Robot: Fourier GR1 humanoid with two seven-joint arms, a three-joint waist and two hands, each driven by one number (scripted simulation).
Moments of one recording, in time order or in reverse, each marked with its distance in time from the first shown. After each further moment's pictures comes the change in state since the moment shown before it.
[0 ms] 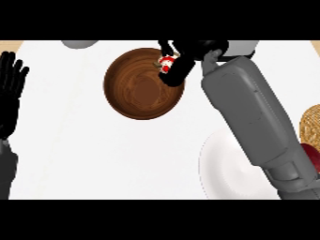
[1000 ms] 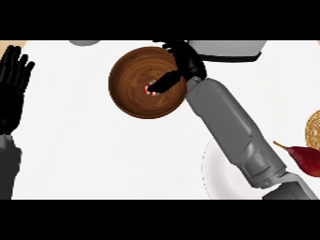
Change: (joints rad) left arm -0.037 -0.007 -0.012 0.002 0.005 -0.011 0.021; right arm 0.013 0.093 0.008 0.463 -0.190 -0.539 -0.242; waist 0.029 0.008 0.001
